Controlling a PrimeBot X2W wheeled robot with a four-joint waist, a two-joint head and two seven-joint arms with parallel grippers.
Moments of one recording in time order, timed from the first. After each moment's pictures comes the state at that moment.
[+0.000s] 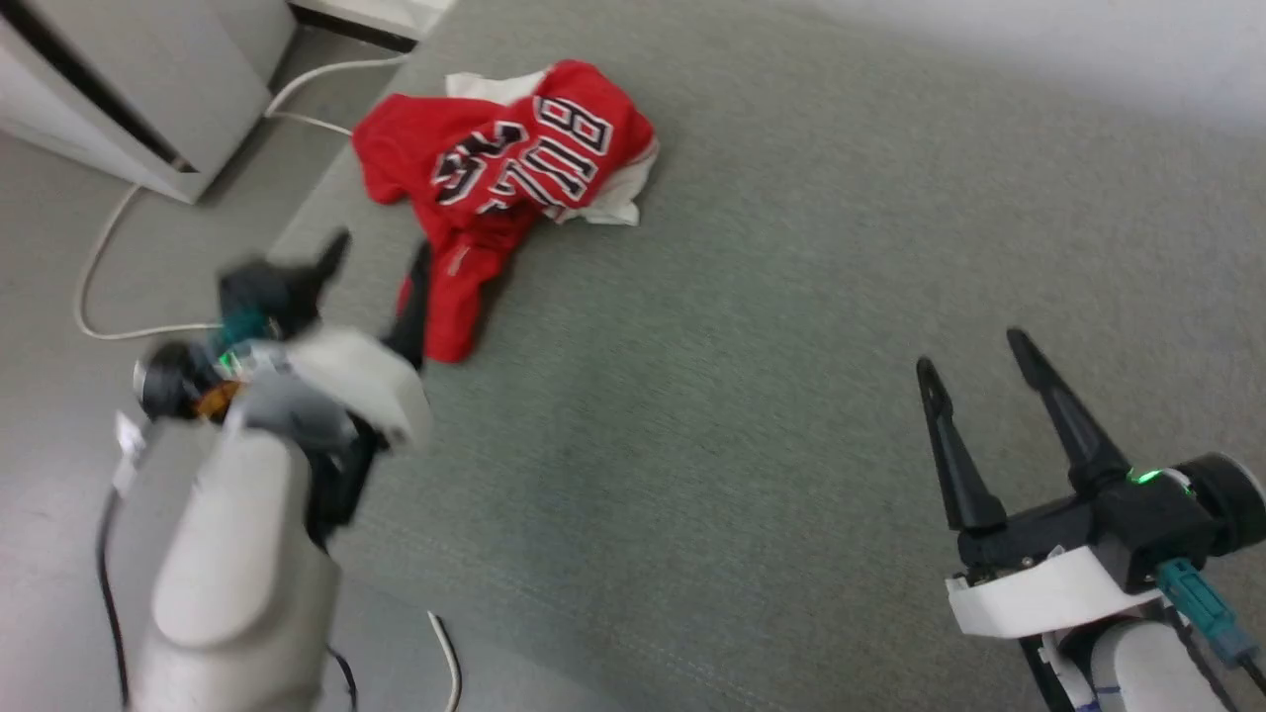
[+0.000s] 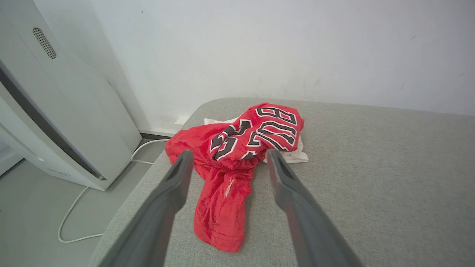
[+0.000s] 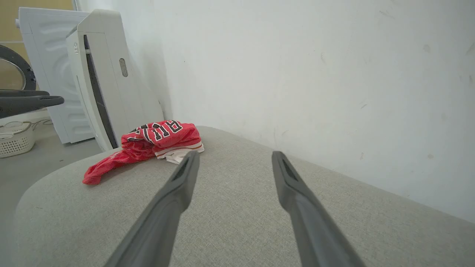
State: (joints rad) left arm -0.45 0.17 -0.08 0.31 -0.18 -0.09 0.03; right arm -0.05 -0.10 0.10 -0.07 0.00 0.13 -0.24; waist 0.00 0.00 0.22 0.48
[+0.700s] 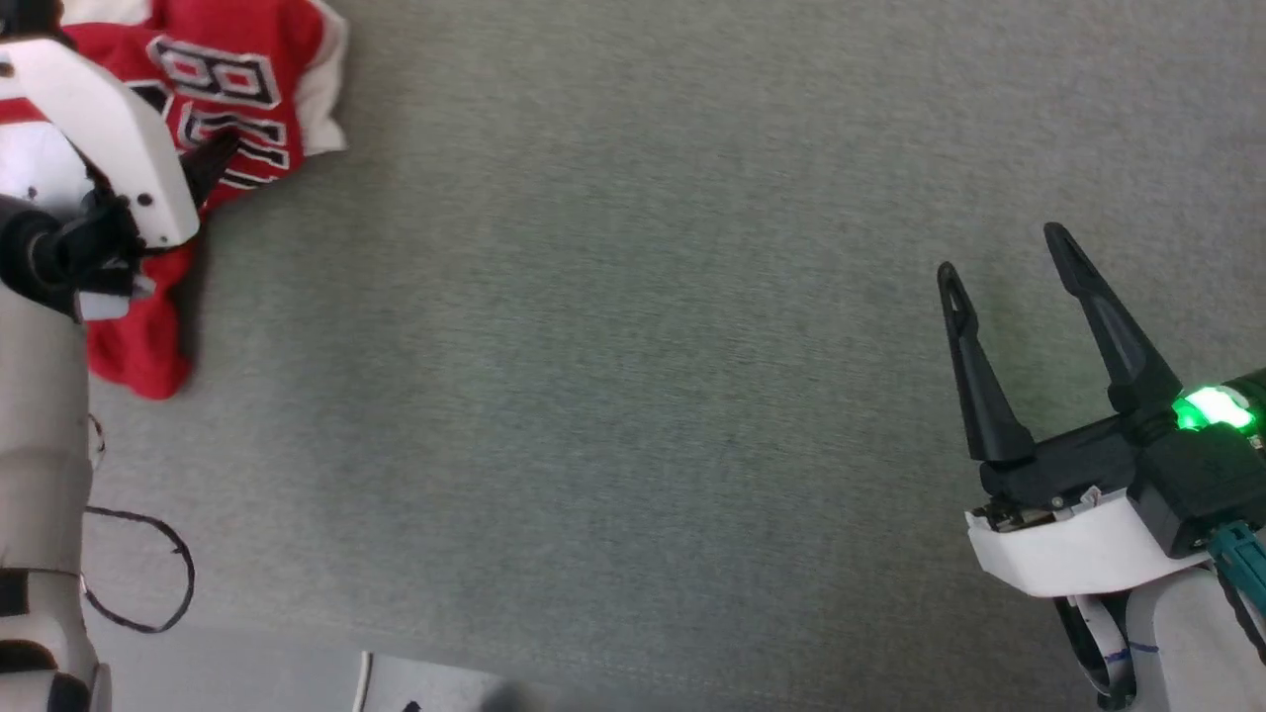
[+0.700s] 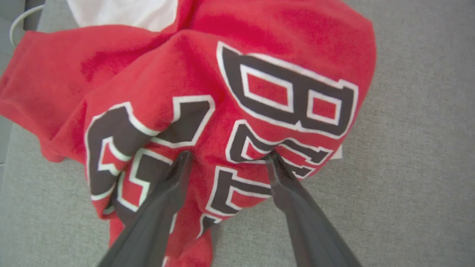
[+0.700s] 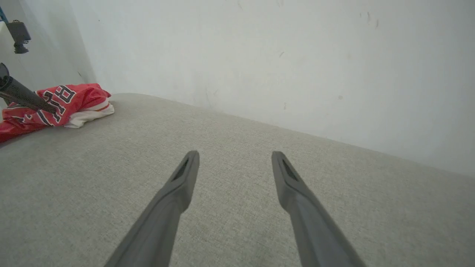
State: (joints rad) left arm -0.95 0.44 -0.08 0.65 -0.52 -0.12 0.73; right arm -0.15 -0.13 0.11 -0.23 -0.03 0.13 -0.19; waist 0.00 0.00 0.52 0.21
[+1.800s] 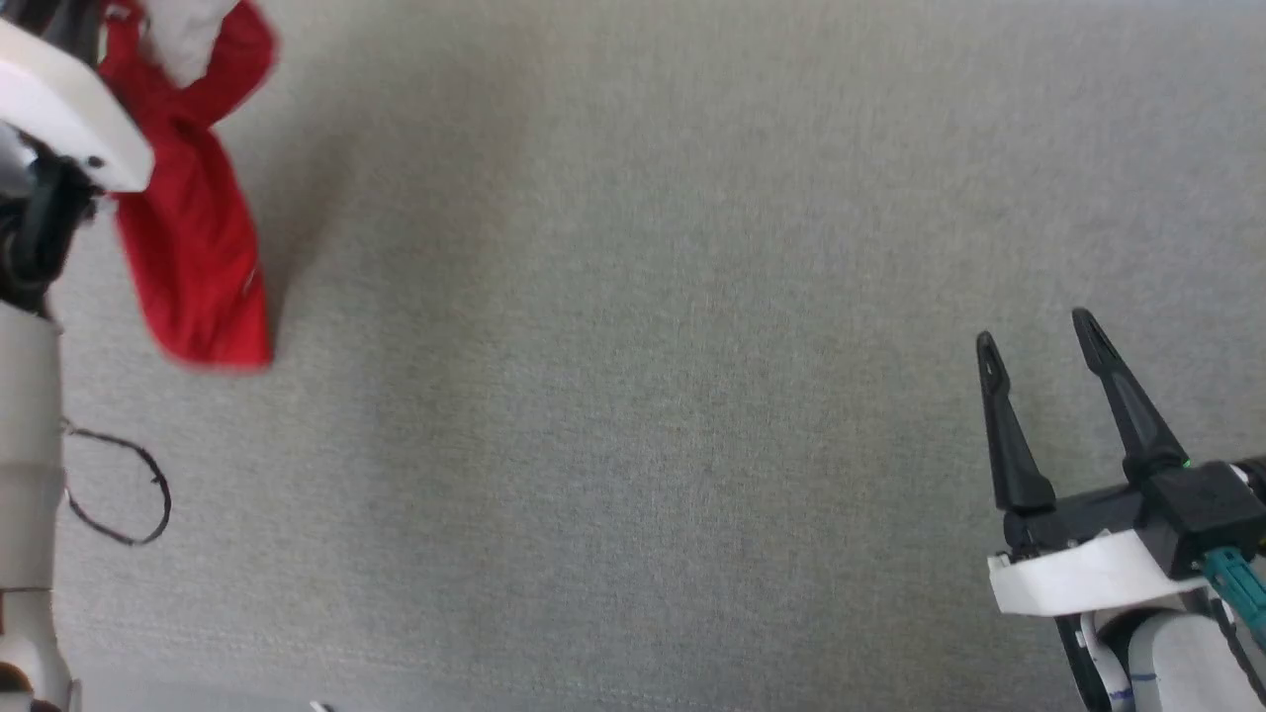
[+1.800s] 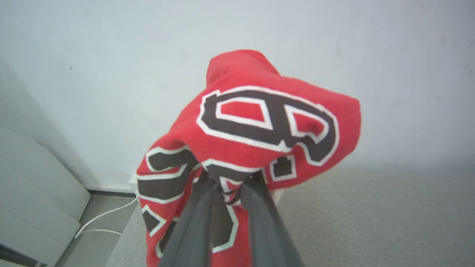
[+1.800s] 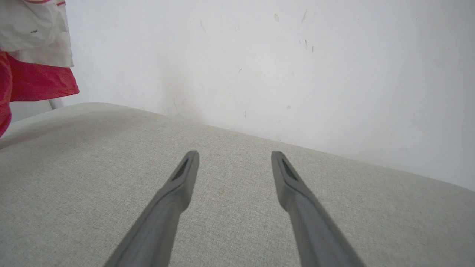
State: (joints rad) left arm -0.93 0.49 -0.12 0.54 -0.48 -0.12 0.17; right arm -0.07 -0.08 0.01 -0.09 -0.04 0.13 -0.23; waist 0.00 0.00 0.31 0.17
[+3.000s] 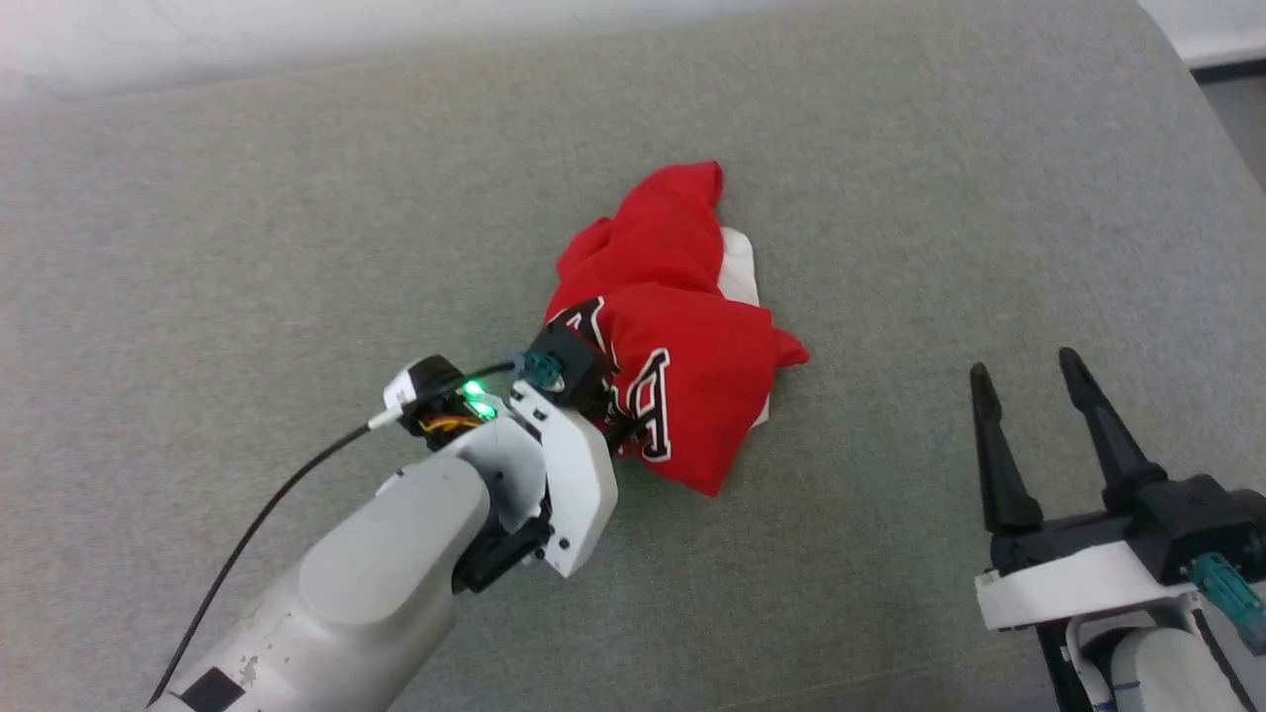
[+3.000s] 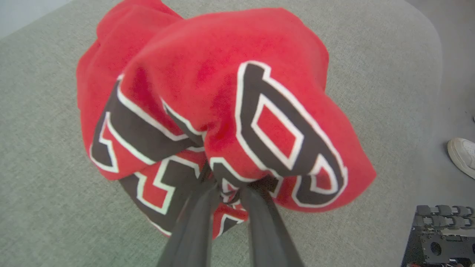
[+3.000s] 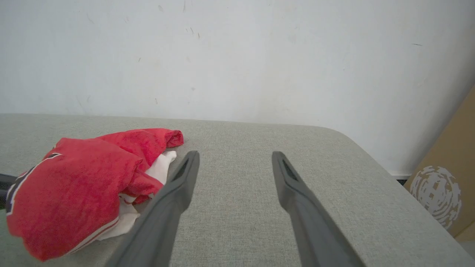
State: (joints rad) left arm -0.69 0.34 -0.89 0.43 -0.61 -0.12 0.22; right arm -0.05 -0.05 -0.02 0.00 0.03 0.13 -0.25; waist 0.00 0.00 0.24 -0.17
